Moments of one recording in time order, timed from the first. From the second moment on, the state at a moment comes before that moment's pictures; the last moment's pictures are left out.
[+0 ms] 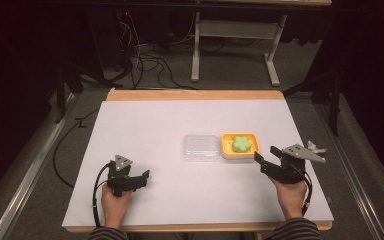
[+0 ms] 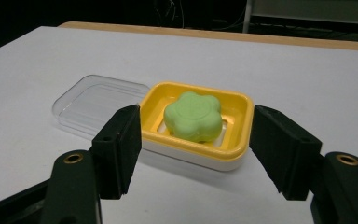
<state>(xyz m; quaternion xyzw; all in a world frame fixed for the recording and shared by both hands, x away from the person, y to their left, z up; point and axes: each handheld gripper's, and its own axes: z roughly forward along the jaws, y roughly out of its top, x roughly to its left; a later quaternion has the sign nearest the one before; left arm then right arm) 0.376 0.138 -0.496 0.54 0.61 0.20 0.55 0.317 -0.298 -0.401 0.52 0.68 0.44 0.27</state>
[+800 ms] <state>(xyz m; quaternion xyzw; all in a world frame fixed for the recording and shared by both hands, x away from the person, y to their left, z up) 0.375 0.136 -0.497 0.55 0.60 0.21 0.55 0.299 -0.280 -0.429 0.51 0.69 0.44 0.27</state>
